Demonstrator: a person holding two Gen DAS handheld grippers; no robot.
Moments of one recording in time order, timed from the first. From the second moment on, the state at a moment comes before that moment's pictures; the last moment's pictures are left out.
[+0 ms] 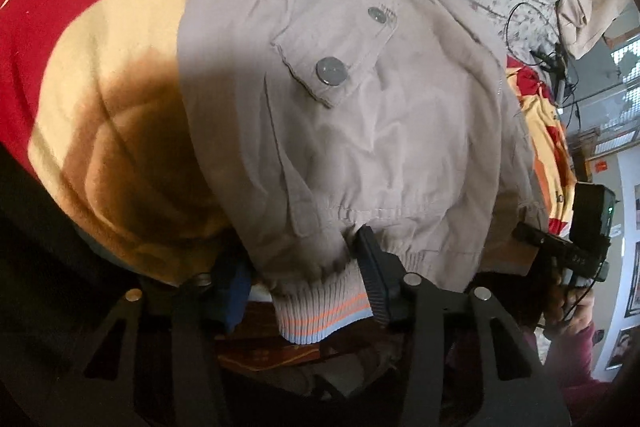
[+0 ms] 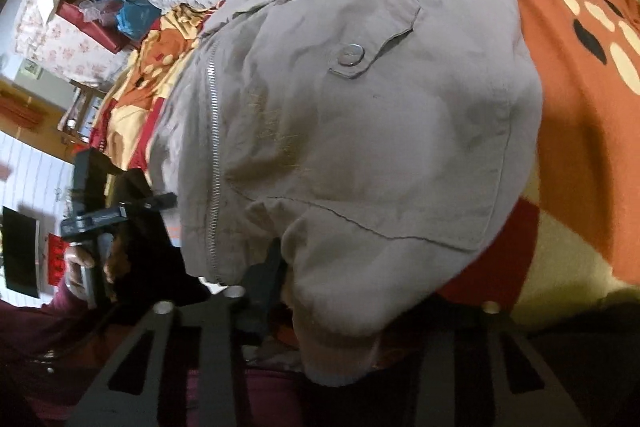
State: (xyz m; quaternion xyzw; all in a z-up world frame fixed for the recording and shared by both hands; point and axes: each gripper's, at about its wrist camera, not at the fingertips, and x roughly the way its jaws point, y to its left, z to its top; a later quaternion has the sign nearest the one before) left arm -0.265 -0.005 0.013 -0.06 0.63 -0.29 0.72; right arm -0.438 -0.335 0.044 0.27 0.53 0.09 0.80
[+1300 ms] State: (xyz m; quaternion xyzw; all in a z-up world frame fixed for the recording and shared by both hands) left arm -0.013 -0.105 0.151 -0.12 0.45 -0.29 0.84; right arm -0.225 -0.489 0.135 0.39 0.30 0.00 0.87
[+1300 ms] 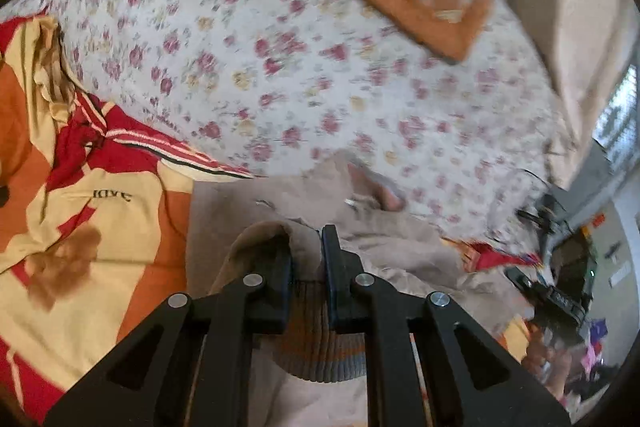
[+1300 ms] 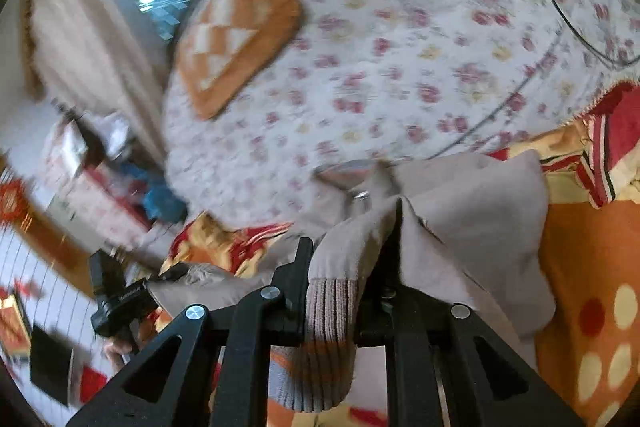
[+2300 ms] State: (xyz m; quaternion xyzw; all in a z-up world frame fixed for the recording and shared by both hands) left arm 0.040 -0.111 0.041 -0.05 0.57 -0.21 0.79; right arm -0.133 -0.495 0.062 0.28 0.45 -0.10 0.84
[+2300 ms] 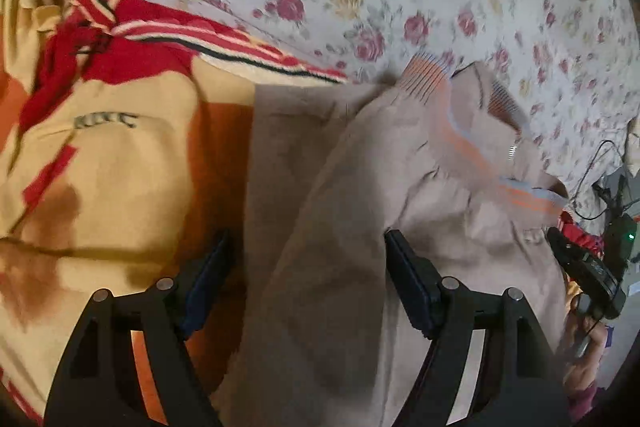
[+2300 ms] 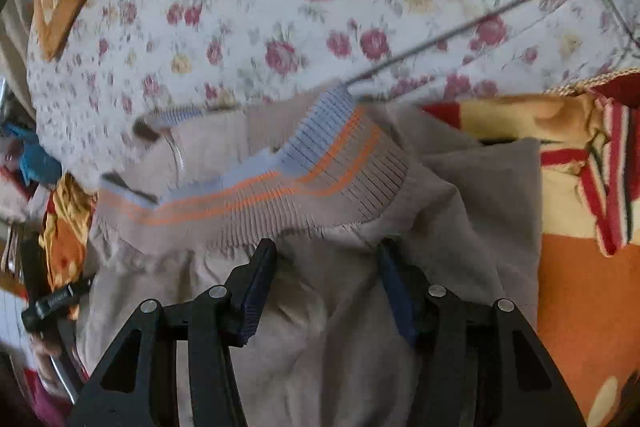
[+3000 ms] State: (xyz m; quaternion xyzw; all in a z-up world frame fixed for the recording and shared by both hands) left arm -0.015 -0.068 0.055 -0.03 0.50 -0.22 0.84; right arm -0.047 -0.359 0.060 0.01 0.51 -0.02 0.86
